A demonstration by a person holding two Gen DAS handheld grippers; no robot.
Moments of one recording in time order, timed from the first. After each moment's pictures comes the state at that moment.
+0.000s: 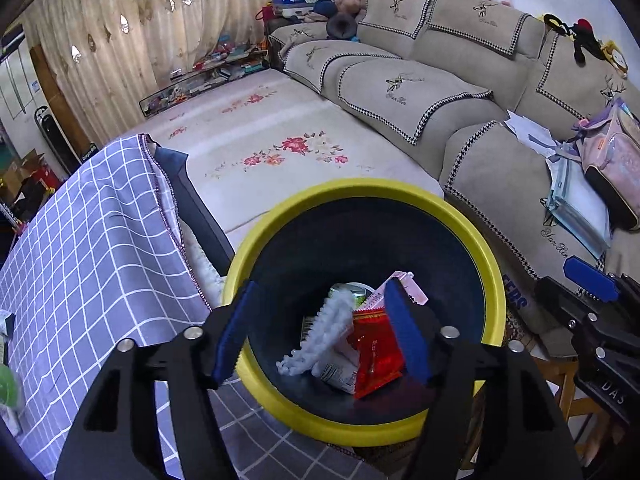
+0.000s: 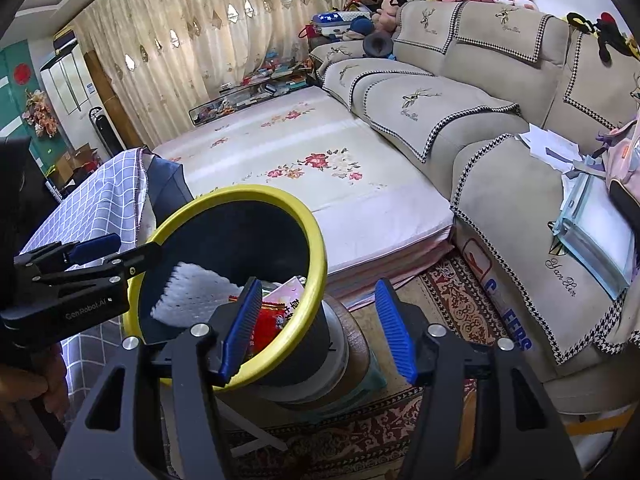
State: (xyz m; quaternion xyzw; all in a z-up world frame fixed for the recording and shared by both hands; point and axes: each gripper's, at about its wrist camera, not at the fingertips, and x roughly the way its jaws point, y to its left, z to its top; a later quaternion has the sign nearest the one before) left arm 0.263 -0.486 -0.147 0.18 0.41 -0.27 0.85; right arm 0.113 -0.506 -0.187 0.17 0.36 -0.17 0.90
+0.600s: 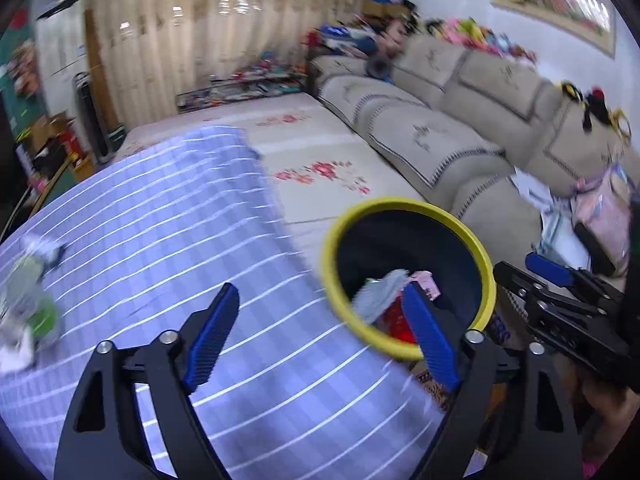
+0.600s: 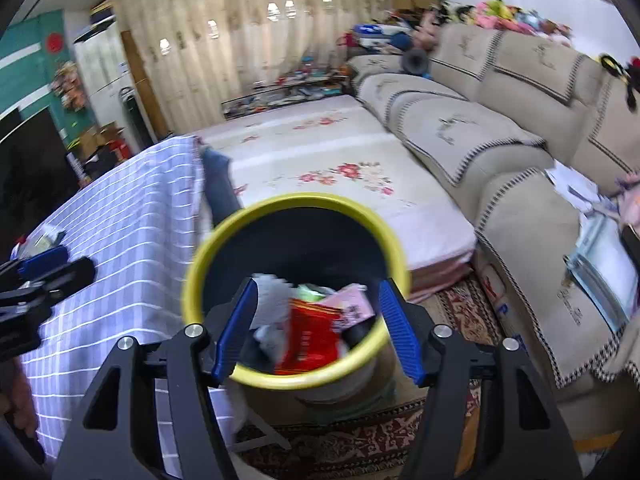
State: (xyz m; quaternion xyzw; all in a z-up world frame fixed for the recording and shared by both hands) left arm 0.217 -0.328 -0.086 0.07 0.38 -0.24 0.89; right arm 0.133 -0.430 -0.154 0.12 0.35 -0.12 0.92
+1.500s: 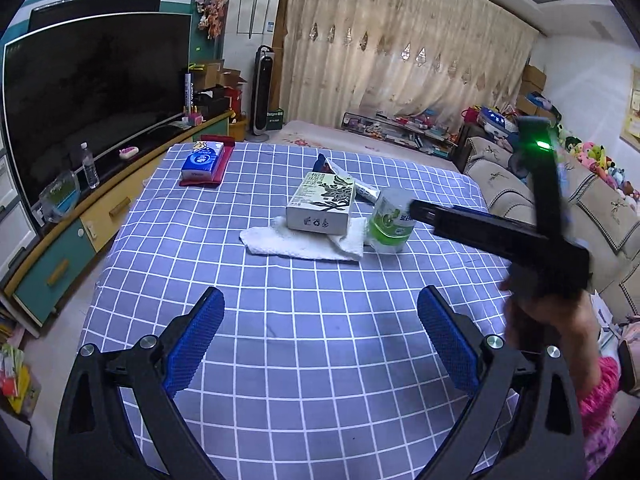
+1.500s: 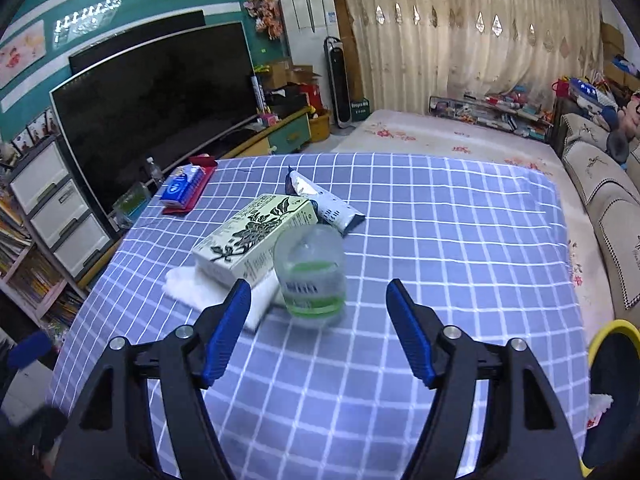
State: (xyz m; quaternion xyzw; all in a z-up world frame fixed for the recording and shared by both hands) left arm 0.124 0.019 -0.069 -0.08 0.33 -0.01 0.94; right arm 0.286 -0.062 -0.111 0.01 0.36 0.18 0.91
